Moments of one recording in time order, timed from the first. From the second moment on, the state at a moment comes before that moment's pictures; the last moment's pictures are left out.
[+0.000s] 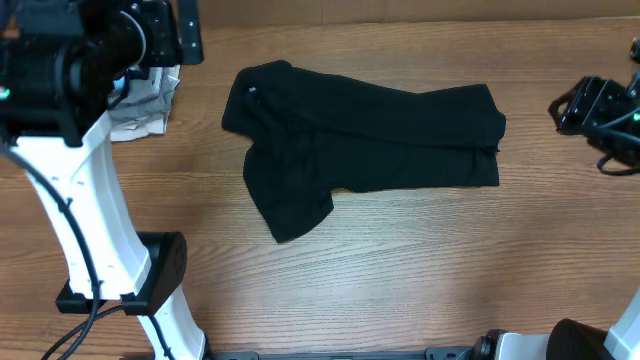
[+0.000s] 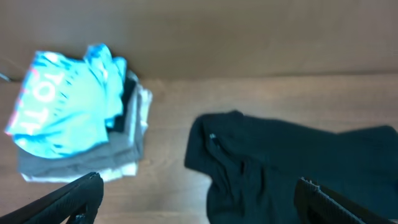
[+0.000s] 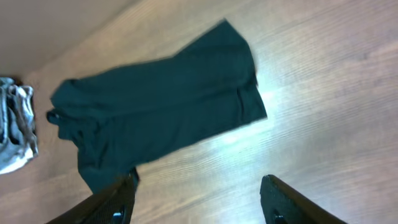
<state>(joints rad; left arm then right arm) -0.06 2.01 3.00 -1.69 0.03 -0.06 -0.31 1.54 2.10 -1.62 -0.29 0.18</state>
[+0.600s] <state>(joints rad) -0.16 1.80 2.15 -1.67 0.03 -0.17 -0.31 1.18 1.49 -1.27 -0.28 0.33</state>
